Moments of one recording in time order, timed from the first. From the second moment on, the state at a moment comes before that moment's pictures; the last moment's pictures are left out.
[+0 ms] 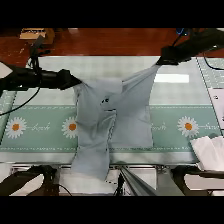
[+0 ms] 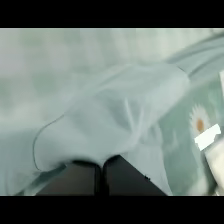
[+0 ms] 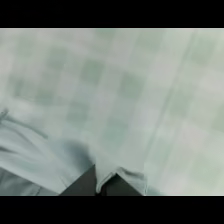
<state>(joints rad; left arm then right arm) -0.07 -1.17 1.08 0.72 -1.02 -1.30 0.06 -1.54 1.74 -1.11 1.33 1.40</state>
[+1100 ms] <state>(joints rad) 0.17 -1.42 1.43 0.89 -1.43 -1.38 0.06 -1.63 1.74 -1.16 0.99 1.42</state>
